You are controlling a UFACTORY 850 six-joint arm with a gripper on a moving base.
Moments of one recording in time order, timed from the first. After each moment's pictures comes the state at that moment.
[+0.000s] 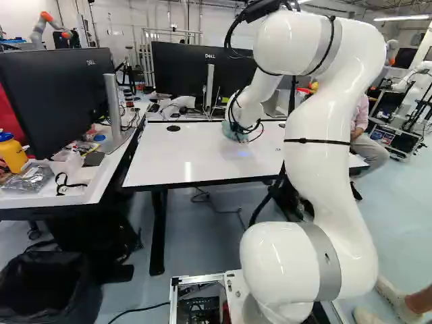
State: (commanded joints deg) arm -6.5 -29.6 -63.6 0.1 17.5 0.0
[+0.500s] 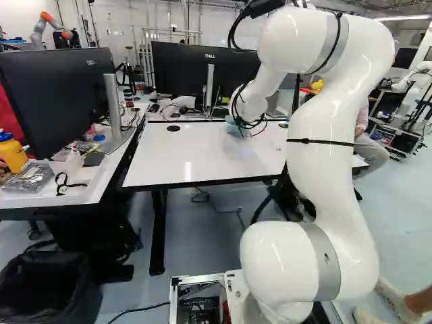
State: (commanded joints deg) arm -8.5 -28.9 -66.3 0.1 17.5 0.0
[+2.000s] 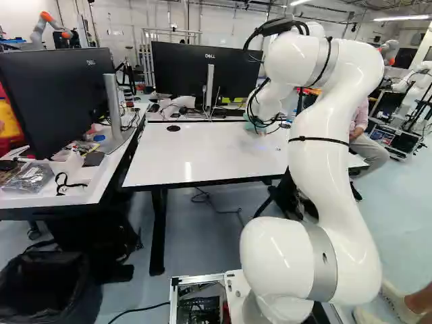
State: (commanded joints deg) arm -16.1 -38.1 -77.2 0.1 18.0 0.0
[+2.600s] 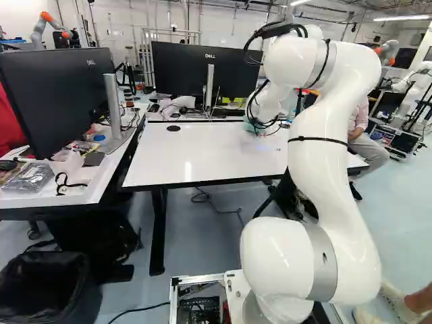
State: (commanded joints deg) arm -16.1 -38.4 -77.3 0.1 16.5 0.0
